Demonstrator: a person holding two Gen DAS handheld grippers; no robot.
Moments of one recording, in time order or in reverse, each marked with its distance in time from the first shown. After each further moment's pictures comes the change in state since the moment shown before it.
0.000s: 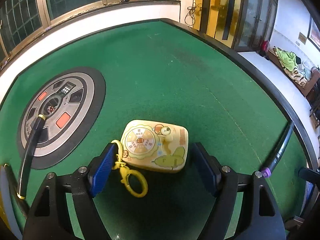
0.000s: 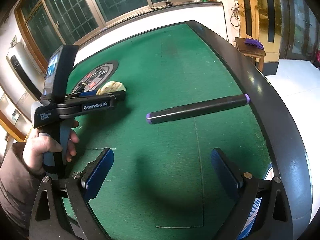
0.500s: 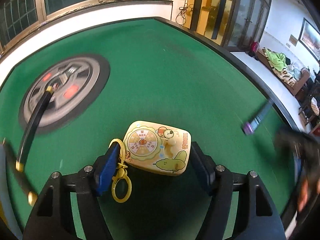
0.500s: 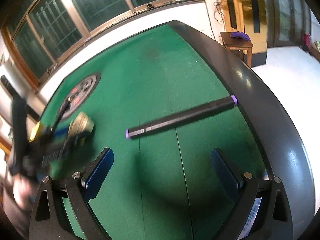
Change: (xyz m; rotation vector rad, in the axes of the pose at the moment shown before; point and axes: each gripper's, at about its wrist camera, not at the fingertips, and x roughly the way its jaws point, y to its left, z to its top) left arm -0.048 0.024 -0.062 -0.003 0.006 -0.104; right arm 0.010 -0.022 0.019 0.135 -0.027 -0.024
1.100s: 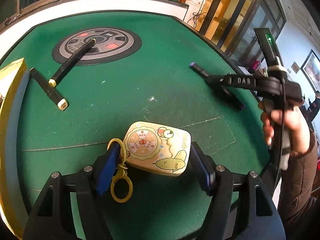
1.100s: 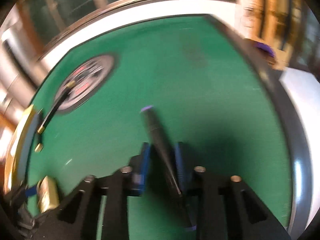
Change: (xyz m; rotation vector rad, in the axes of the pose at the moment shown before) left arm -0.068 0.035 -0.075 -0.195 0.024 -0.066; right arm 0.070 0.086 0.036 -0.273 0.139 -0.007
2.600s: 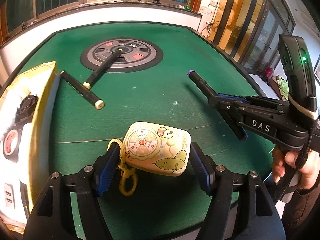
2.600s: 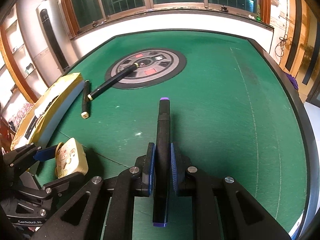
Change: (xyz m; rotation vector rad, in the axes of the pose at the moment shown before) left arm -0.033 0.018 -0.009 -0.027 -0.082 0.124; right arm -0.029 0.095 -0.041 -0.204 -0.074 0.073
